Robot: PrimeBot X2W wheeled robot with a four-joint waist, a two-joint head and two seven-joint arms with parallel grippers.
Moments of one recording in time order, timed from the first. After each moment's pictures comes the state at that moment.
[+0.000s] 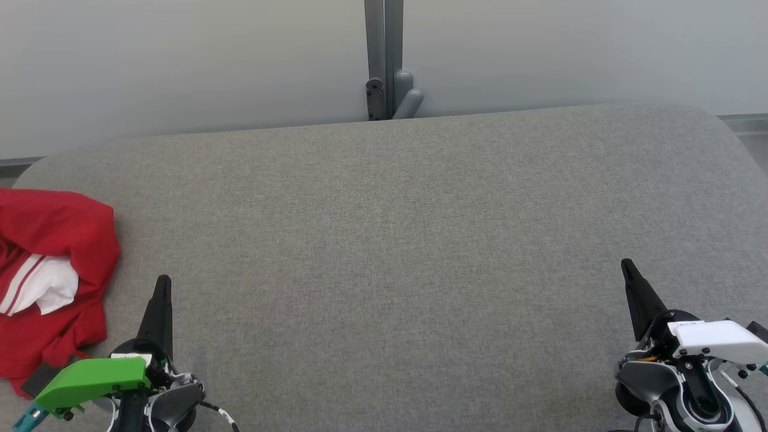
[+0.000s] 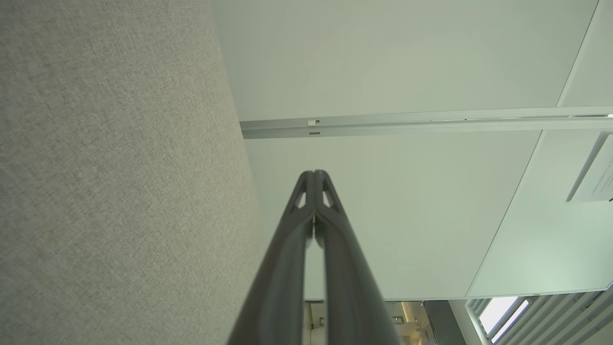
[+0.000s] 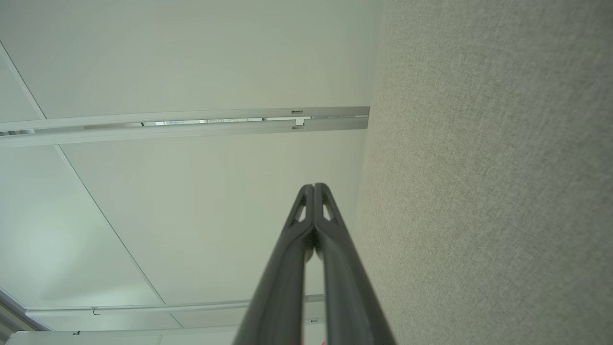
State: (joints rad) left arm -0.10 0.05 0.10 0.24 -1.61 -0.13 0.10; right arm -0.11 -0.05 -0.13 0.25 1.61 0.13 0.12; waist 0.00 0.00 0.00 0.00
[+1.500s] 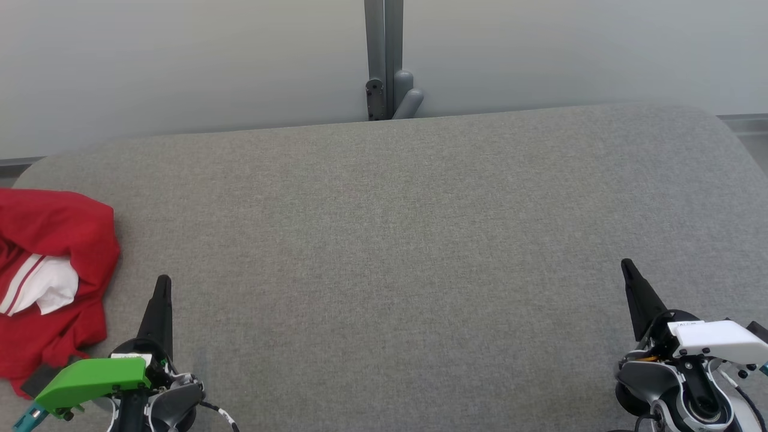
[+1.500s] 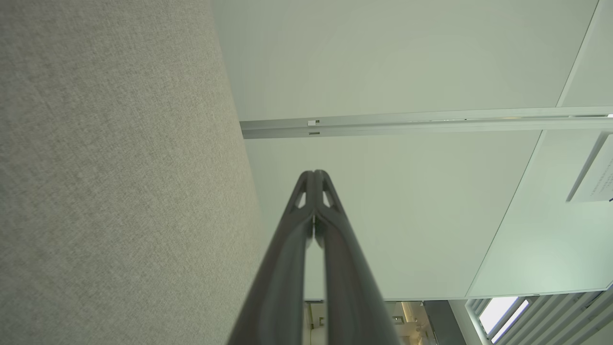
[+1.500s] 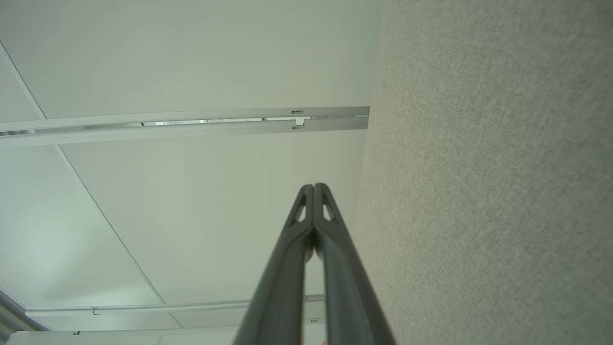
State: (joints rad) left arm -0.10 0.05 0.10 0.24 -1.61 -0.13 0.10; right arm -0.11 -0.05 -0.13 0.25 1.61 0.13 0.12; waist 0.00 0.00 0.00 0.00
